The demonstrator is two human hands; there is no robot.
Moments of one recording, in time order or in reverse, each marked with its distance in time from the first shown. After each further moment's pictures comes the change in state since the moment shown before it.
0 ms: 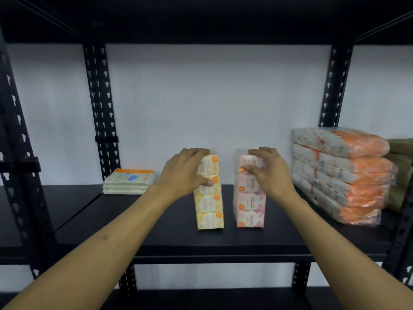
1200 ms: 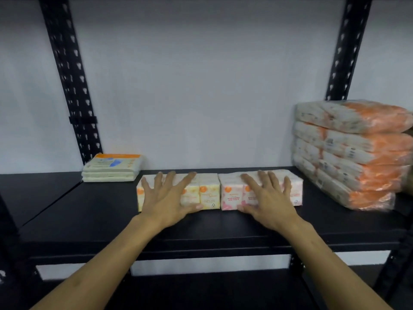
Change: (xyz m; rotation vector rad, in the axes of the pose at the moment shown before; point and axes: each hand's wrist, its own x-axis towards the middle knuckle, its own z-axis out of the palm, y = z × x) left_hand -0.045 -0.030 0.103 0.192 -0.306 -0.222; right_hand -0.054 0.093 0.048 -0.694 -0.408 -0.048
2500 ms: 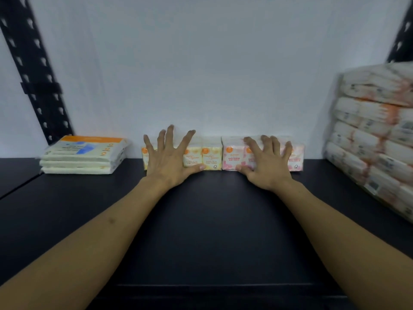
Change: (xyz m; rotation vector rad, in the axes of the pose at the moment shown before) left_hand 0.172 -0.031 0.082 0.081 0.285 -0.004; right_hand 0.172 0.029 0.092 0.014 0.143 0.026
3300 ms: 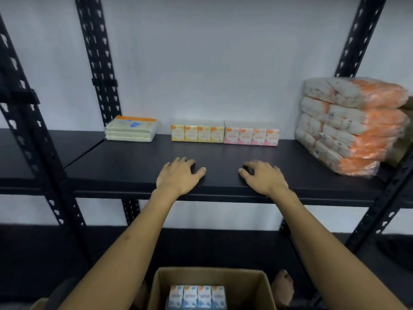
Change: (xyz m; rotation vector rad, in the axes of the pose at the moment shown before) left_hand -0.202 0.022 -0.130 -0.231 -0.360 -0.078; right_hand -0.192 -0.054 -0.111 0.156 -0.322 0.081
